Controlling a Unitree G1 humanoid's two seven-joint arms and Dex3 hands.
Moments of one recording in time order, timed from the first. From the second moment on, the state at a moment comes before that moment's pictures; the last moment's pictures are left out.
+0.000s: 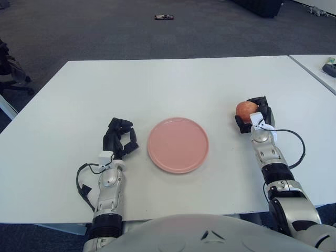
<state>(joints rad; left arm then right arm) 0.15 -0.04 0.14 0.21 -0.05 -0.37 0.08 -0.31 -0.18 -0.09 0.52 -0.19 -0.05 -0.39</state>
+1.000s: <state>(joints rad) 0.14 -0.04 0.14 0.20 -0.05 -0.37 0.08 -0.24 0.03 -0.02 0.25 0.11 -0.53 0.05</state>
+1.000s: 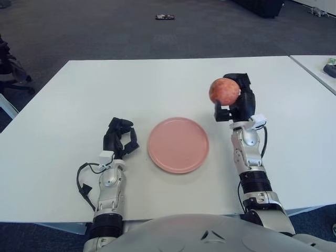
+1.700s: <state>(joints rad) 0.14 -0.05 0.13 0.20 -0.05 -0.36 0.09 -0.10 -0.13 0.22 -0.01 -0.12 -0.51 0.29</state>
